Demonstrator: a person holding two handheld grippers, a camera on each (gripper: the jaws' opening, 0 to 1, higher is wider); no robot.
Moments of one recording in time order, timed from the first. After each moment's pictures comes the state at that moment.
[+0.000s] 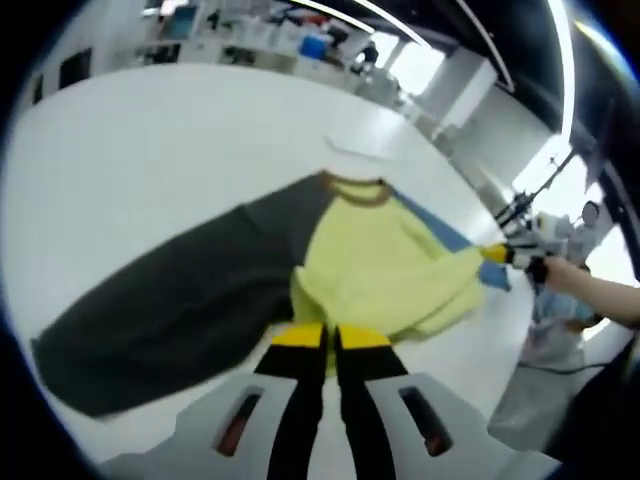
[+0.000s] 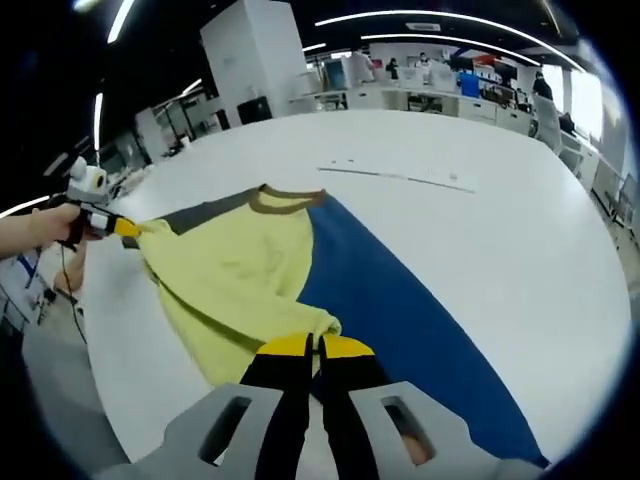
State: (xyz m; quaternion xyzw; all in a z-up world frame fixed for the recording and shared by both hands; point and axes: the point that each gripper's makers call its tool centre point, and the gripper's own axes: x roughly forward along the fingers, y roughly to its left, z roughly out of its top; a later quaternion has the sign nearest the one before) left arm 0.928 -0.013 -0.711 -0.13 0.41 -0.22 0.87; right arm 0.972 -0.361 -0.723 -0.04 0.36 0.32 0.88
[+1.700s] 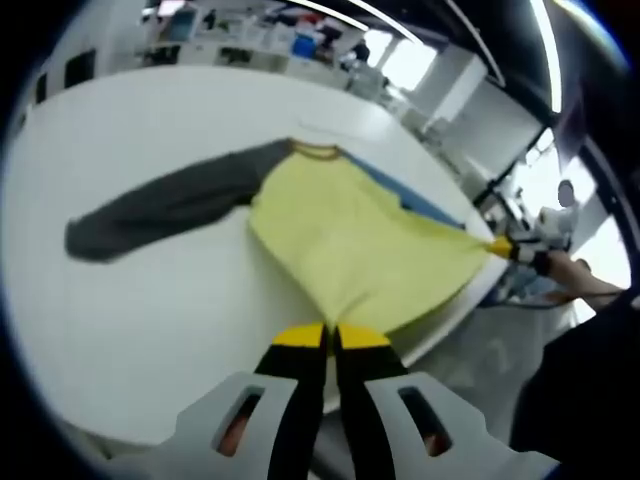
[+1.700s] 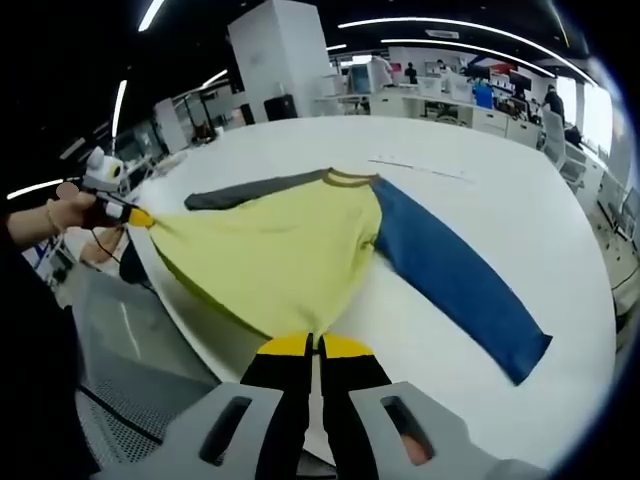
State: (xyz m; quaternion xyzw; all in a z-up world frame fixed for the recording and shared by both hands) left arm 0.757 -0.014 -0.679 -0.13 0.43 -0.22 0.87; right arm 0.789 -0.371 -0.678 -0.06 0.36 0.35 0.86
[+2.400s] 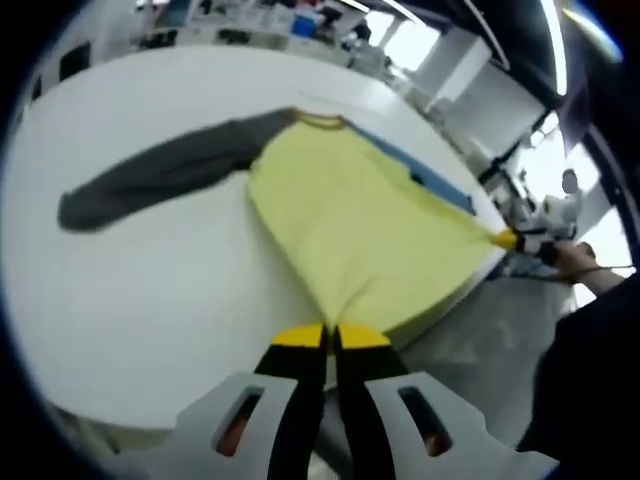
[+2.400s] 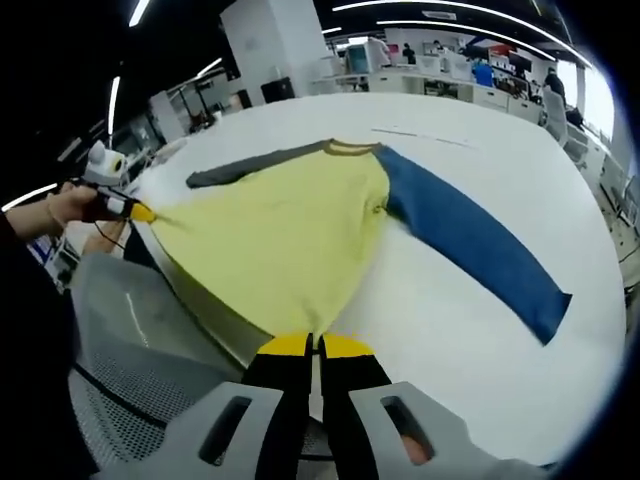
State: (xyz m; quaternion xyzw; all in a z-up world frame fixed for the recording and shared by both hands) left arm 0.734 -0.012 -0.712 -0.11 0.47 -0.23 0.85; right arm 0.759 -0.370 -0.711 -0.05 0.40 0.35 0.85
